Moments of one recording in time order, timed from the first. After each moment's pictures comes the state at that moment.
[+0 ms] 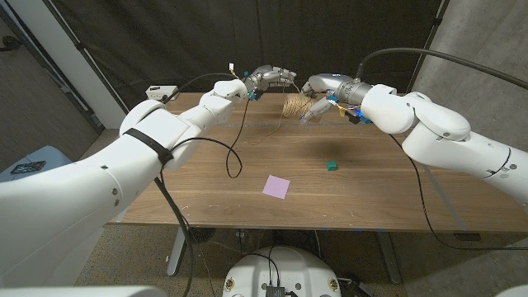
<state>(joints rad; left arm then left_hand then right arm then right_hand) 0.01 0.05 0.62 -0.35 -0.33 -0.29 -0.36 1.12 0.08 0.43 -0.16 0.37 1.01 -0.06 0.32 0.20 0.87 -0.16 0.48 0.52 0.80 -0.16 0.36 0.27 0.47 0.00 0.42 0.20 -0.58 -1.08 -0.67 -2.38 -0.37 -0.52 0.27 1.09 -0.13 0.35 -0.16 0.17 0.78 0.11 0.32 0.30 0.72 0.07 0.66 0.42 0.80 -0.05 0.34 0.56 0.55 -0.05 0.21 0.17</state>
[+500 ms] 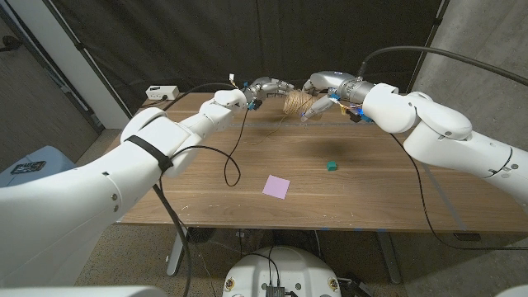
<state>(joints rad) 0.04 0.06 0.65 -0.35 -0.32 -0.27 -0.34 1.12 0.08 0.43 -0.16 0.37 1.01 -0.06 0.32 0.20 0.87 -0.16 0.47 0.52 0.80 -0.16 0.36 0.27 0.47 0.00 0.42 0.20 -0.59 -1.08 -0.66 -2.37 -0.35 -0.51 0.25 1.09 -0.13 0.35 -0.16 0.17 0.78 0.11 0.32 0.30 0.72 0.07 0.66 0.42 0.81 -0.05 0.34 0.56 0.55 -0.05 0.21 0.17</state>
